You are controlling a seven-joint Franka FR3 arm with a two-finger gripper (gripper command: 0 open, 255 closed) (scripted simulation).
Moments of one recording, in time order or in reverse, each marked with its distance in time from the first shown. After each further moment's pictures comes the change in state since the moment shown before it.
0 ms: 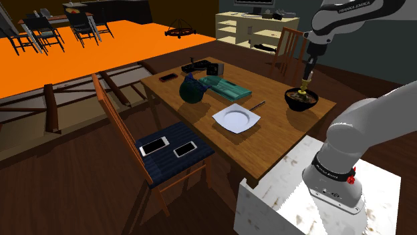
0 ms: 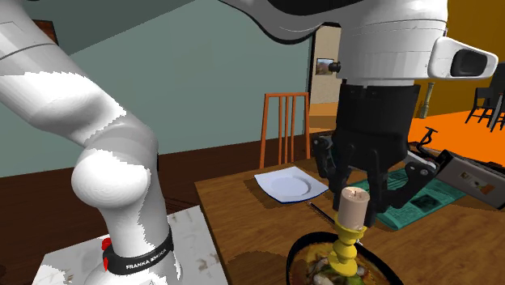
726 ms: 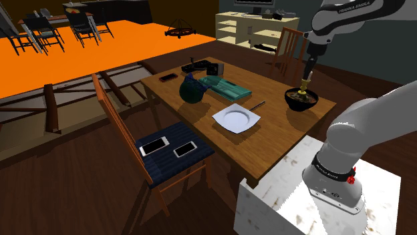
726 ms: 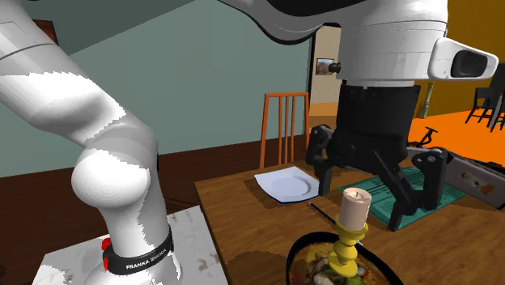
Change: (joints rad) arm 0.000 0.001 -0.001 -0.001 0.000 0.002 -0.001
